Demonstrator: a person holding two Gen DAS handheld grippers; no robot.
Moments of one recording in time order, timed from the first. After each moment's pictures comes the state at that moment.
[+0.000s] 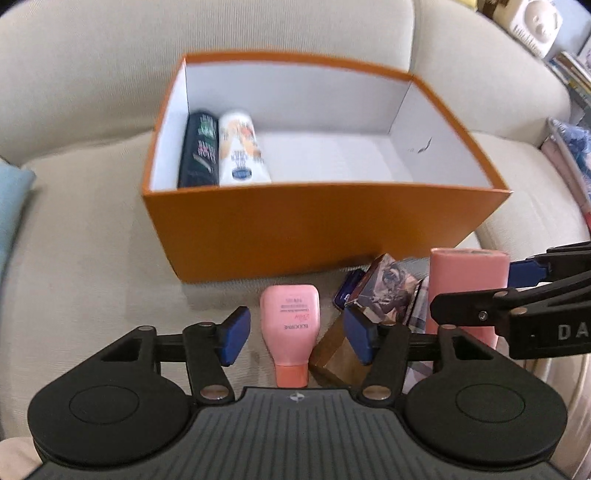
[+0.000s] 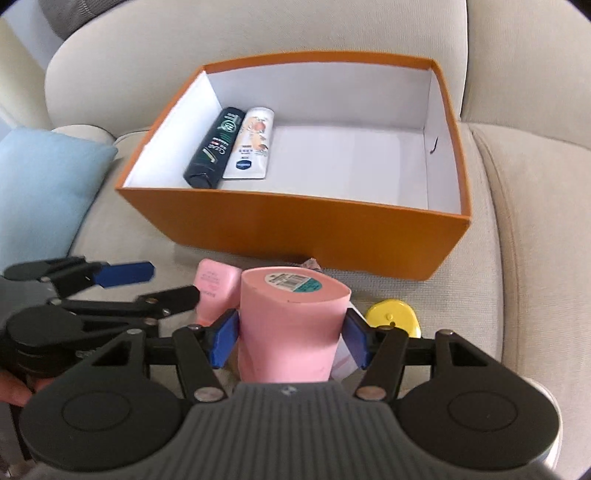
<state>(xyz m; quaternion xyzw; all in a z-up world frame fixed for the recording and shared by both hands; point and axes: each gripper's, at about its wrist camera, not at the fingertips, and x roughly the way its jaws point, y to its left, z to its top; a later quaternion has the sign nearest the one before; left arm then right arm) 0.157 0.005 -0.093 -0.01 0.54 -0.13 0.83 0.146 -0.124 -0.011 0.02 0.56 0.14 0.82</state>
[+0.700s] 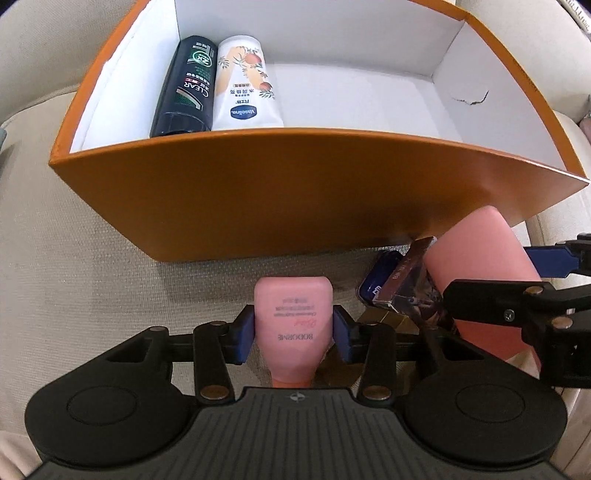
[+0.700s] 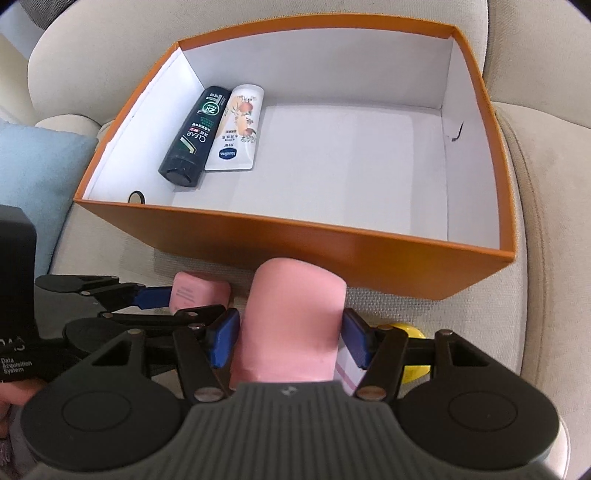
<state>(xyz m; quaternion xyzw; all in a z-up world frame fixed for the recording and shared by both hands) 0.189 -0.005 -0.145 -0.01 0.61 -0.09 0.79 0.186 -0.123 -0.041 0.03 0.59 0.14 0.80</state>
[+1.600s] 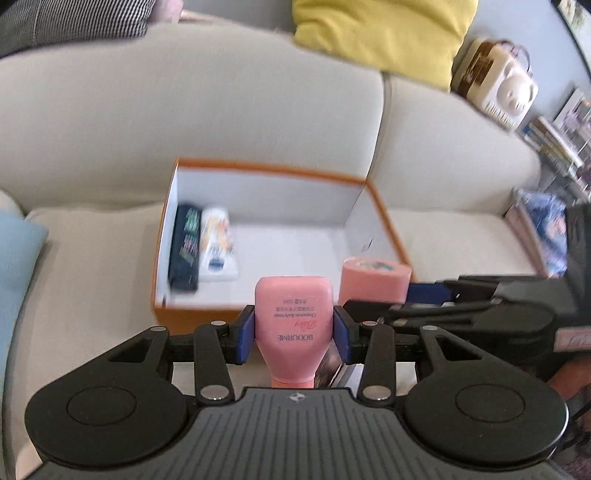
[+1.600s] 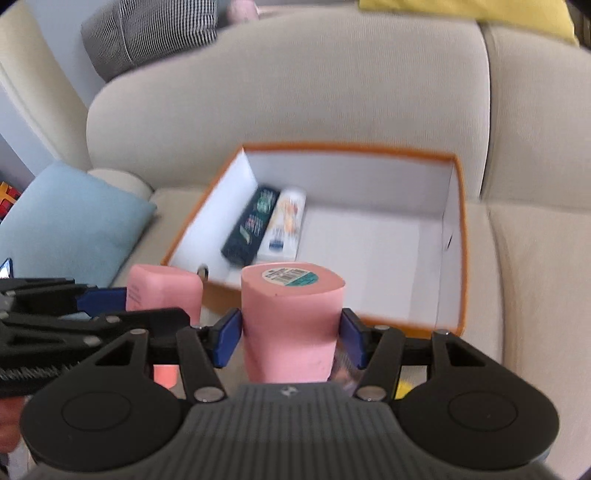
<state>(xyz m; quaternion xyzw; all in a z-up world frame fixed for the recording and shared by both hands) 0.143 0.003 0.037 -0.08 0.46 -0.14 0.87 0.165 -0.125 0.054 0.04 0.47 0.16 0.87</state>
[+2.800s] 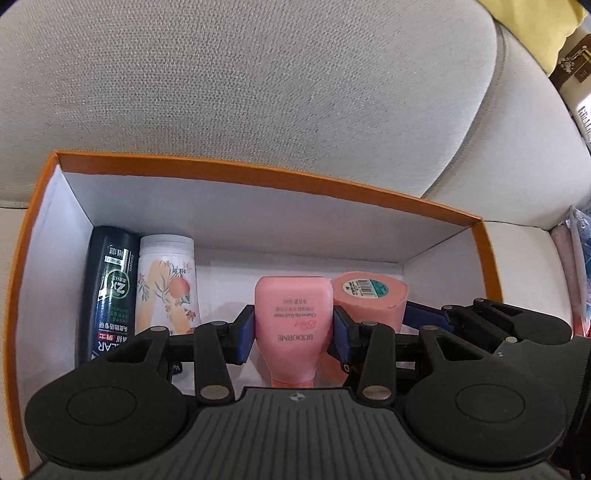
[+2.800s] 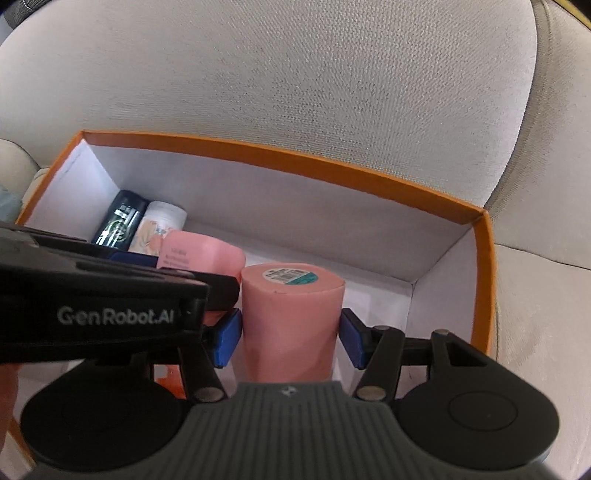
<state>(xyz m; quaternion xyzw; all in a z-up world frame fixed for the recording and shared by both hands) 0.347 -0.036 -0.108 -0.12 0.57 -0.12 0.81 0.344 -0.125 -0.055 -0.06 0.53 0.08 0.84</state>
